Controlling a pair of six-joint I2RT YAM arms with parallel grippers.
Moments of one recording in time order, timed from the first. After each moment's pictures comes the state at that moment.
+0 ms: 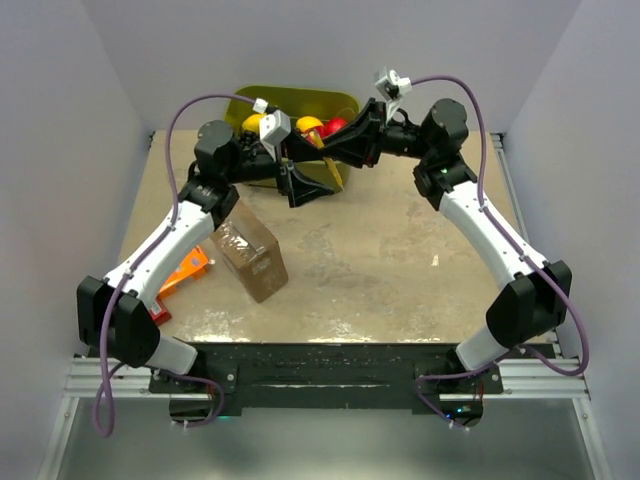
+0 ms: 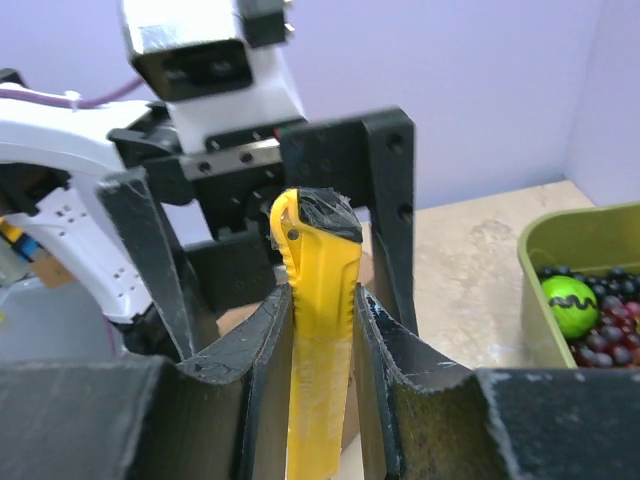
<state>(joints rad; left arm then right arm) -0.40 1.45 1.31 0.24 1.01 -0.16 0.39 1.57 1.51 0.36 -1.04 0.45</state>
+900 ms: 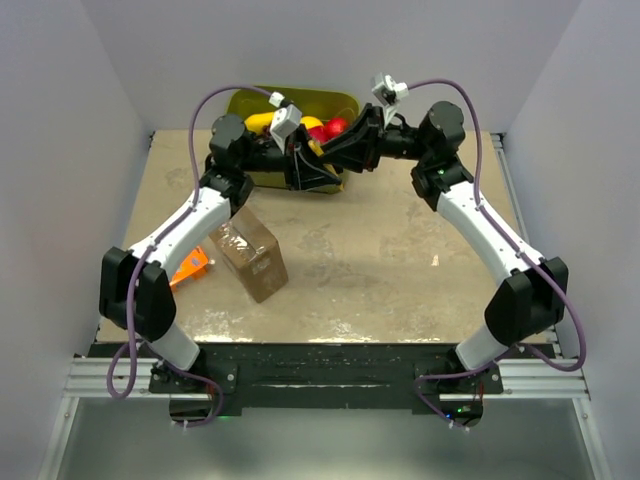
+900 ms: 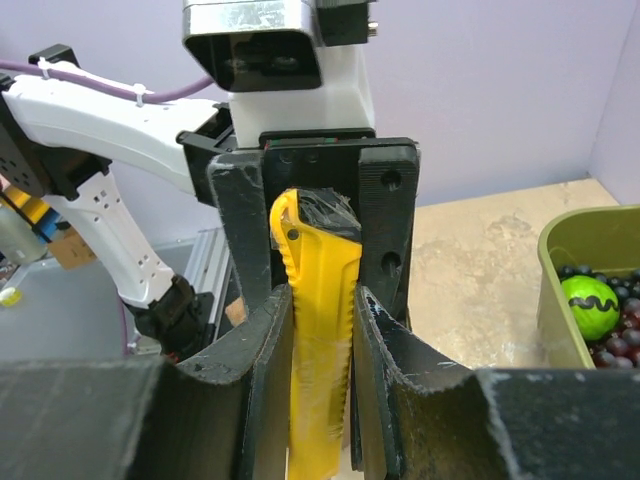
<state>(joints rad) -0.42 1.61 1.38 0.47 1.22 -0.35 0.39 1.58 1.49 0.41 -1.10 0.47</state>
